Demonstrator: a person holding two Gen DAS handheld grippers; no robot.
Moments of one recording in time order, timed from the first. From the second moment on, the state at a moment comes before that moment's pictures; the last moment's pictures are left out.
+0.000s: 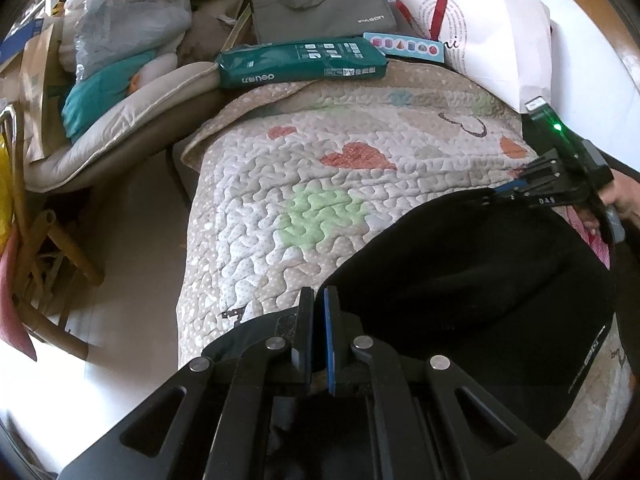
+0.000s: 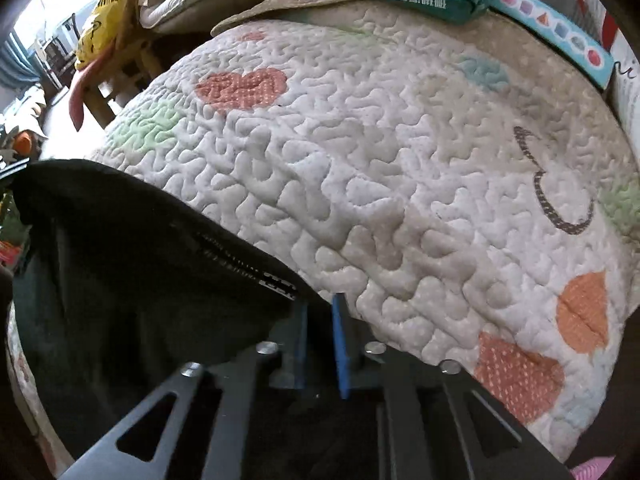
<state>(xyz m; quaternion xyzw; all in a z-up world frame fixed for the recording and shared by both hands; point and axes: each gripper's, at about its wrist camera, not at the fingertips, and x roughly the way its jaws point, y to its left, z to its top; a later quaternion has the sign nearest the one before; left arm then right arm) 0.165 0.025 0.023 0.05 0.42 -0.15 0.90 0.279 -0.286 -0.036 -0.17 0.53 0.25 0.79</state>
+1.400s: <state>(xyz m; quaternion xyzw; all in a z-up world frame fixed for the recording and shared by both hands) 0.002 0.116 0.028 -0.09 0.48 -0.03 0.87 -0.013 -0.273 -0.004 -0.22 0.54 0.13 0.80</state>
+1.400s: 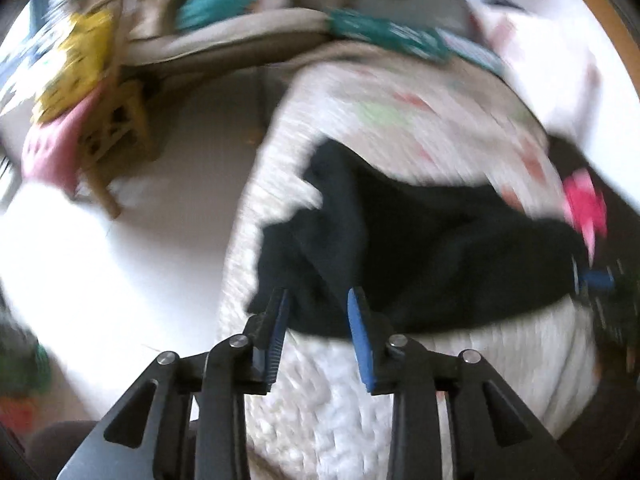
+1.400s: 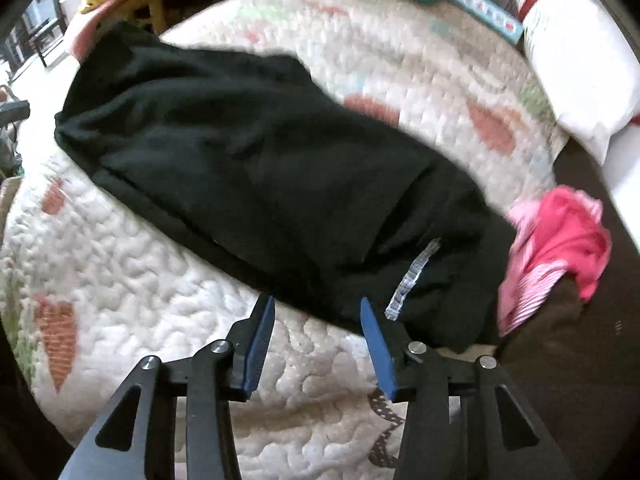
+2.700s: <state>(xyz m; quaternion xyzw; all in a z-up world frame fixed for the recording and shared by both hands) 0.026 0.261 0.026 -0.37 0.37 0.16 0.84 0.029 0.044 0.009 -0.09 0.47 0.44 0.76</state>
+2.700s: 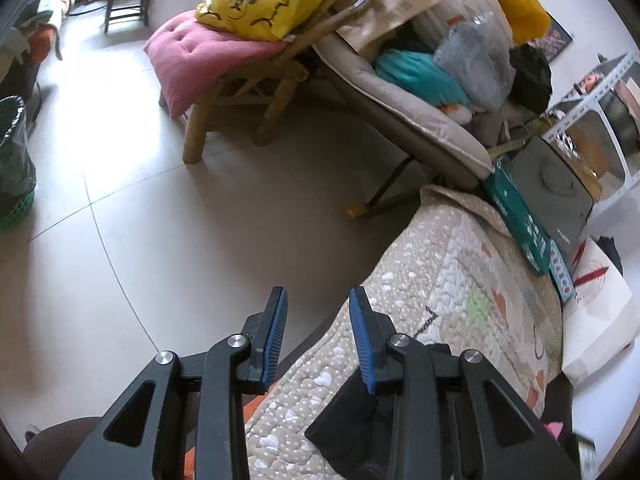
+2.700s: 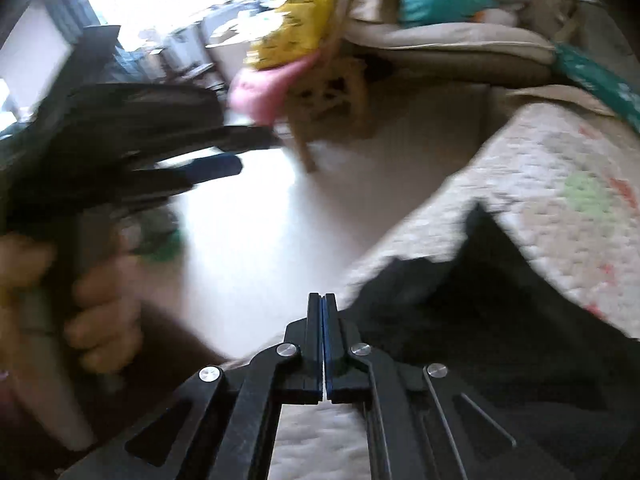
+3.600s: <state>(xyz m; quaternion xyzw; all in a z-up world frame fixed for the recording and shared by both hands) 0.026 0.262 0.025 -0.36 0.37 0.17 0.84 0.044 0.055 -0.001 -0.12 0.46 0.40 0.78</state>
